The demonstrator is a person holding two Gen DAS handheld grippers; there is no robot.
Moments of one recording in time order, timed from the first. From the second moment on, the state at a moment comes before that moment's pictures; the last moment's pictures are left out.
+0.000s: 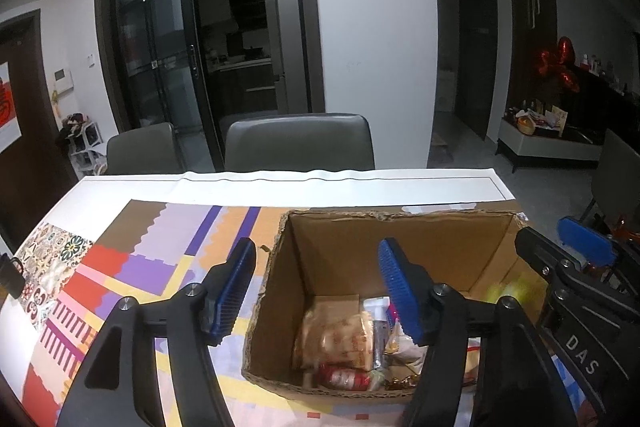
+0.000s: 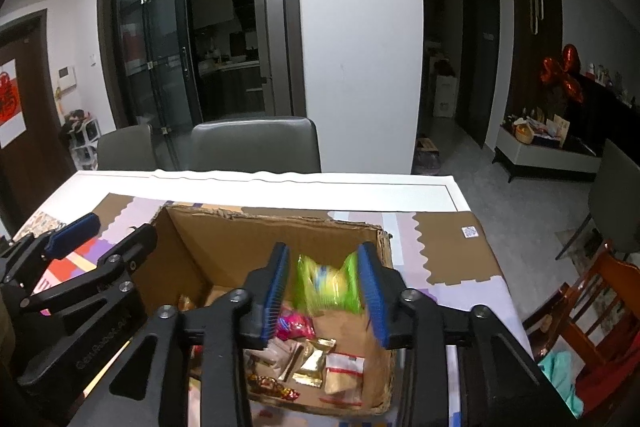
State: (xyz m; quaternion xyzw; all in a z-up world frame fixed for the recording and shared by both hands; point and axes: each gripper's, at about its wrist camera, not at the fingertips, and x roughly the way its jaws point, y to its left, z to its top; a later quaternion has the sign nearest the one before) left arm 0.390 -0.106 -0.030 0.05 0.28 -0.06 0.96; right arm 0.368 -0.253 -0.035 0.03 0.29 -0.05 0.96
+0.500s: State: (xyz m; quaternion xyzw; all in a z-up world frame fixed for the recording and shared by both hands) left arm 0.375 -0.096 -0.019 0.04 0.27 -0.04 0.96; right arm 0.358 -0.255 -0.025 0.03 0.27 -0.07 0.96
